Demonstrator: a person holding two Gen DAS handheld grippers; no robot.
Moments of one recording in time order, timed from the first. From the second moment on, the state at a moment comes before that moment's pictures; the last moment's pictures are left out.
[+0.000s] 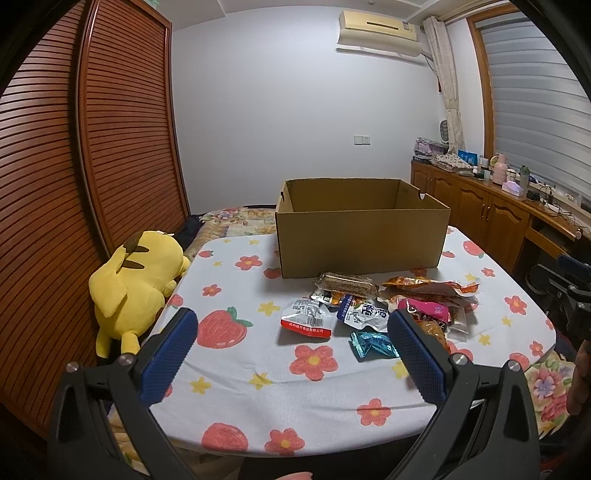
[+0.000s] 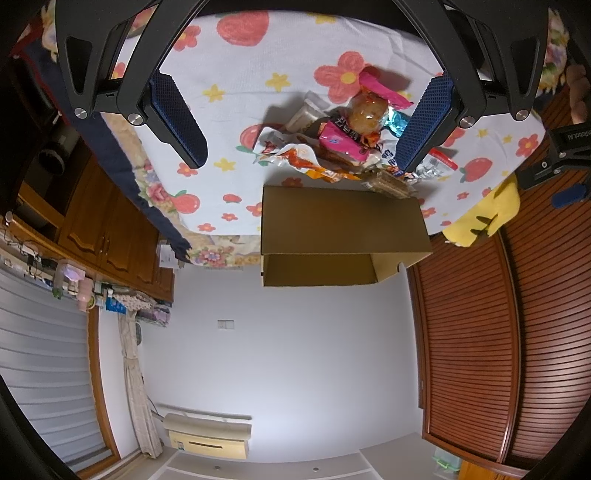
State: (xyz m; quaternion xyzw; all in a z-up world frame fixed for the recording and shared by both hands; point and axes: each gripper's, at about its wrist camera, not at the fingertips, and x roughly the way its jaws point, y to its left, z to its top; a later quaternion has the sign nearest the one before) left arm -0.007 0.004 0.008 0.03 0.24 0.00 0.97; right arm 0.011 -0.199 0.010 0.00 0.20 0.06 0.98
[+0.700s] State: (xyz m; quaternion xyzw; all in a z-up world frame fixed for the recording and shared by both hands) left arm -0.009 0.005 0.016 0.03 0.23 -0.01 0.97; right arm 0.009 -0.196 0.014 0.00 0.20 0.06 0.98
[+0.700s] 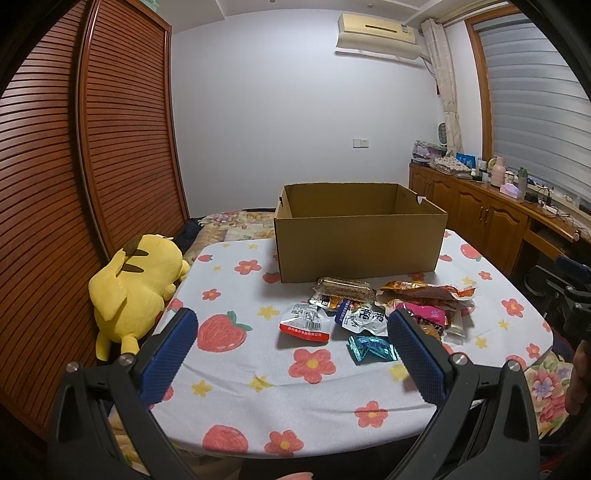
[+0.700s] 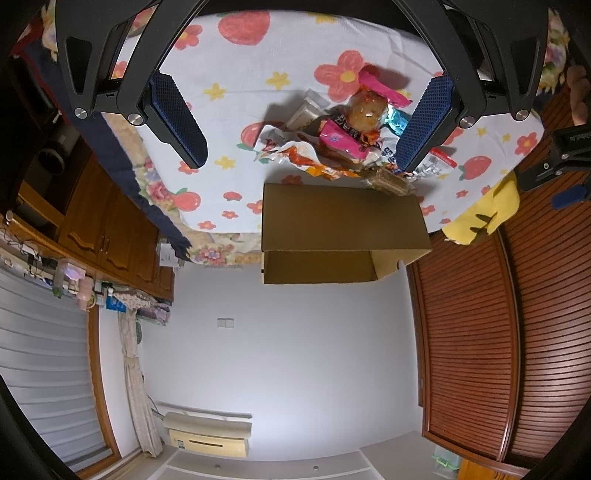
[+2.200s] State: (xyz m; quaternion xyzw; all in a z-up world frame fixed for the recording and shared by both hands) left arm 0.065 0.020 -0.054 0.01 0.33 -0.06 0.94; right arm 0.078 -0.200 -0.045 -0.03 0.30 0.14 0.94
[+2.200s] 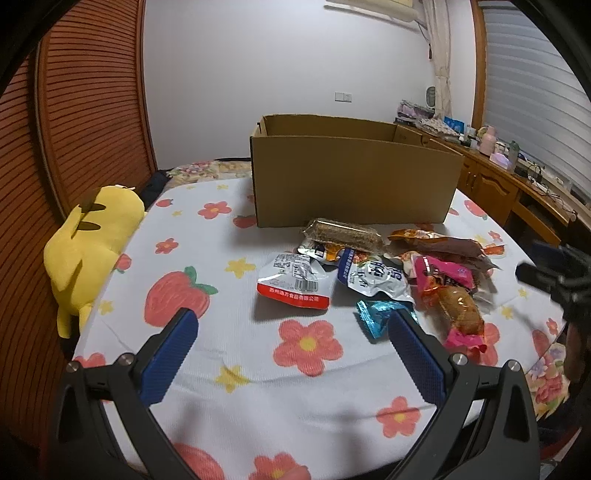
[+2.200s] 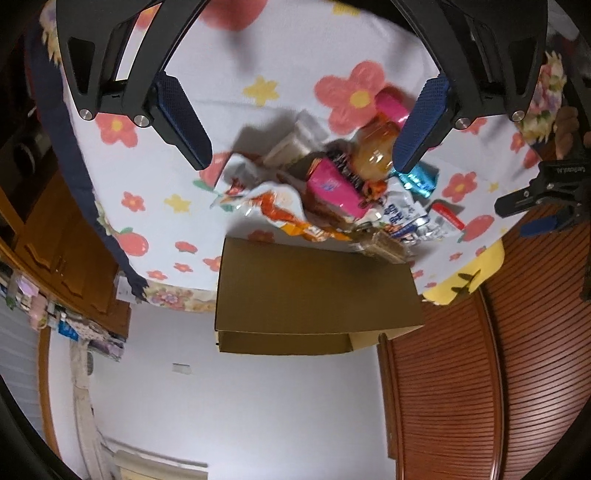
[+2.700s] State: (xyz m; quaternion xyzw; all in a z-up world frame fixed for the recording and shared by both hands) left arm 0.115 0.036 -0.080 0.00 0.38 -0.08 0.92; right arm 0.177 -0.195 -0.052 -0.09 0.39 0.22 0.89
